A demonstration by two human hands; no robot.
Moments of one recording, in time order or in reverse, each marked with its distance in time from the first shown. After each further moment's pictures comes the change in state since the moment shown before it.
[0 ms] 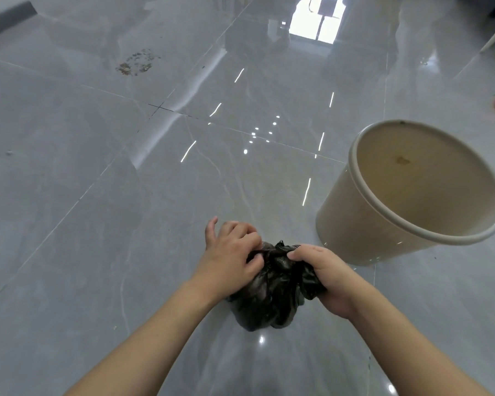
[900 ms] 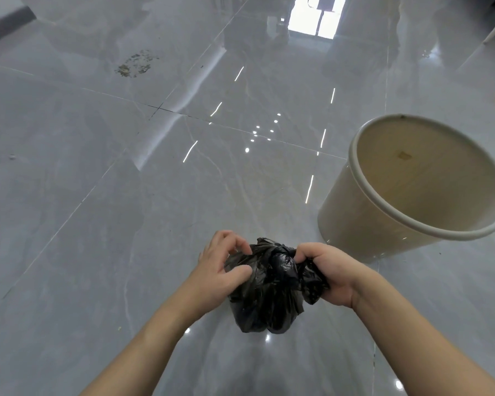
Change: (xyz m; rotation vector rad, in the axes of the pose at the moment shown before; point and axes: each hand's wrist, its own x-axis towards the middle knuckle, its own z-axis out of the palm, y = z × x) left_hand -0.030 0.001 -0.028 -0.655 -0.172 -0.293; right_hand 0.009 -0.008 -0.006 0.066 -0.096 0.225
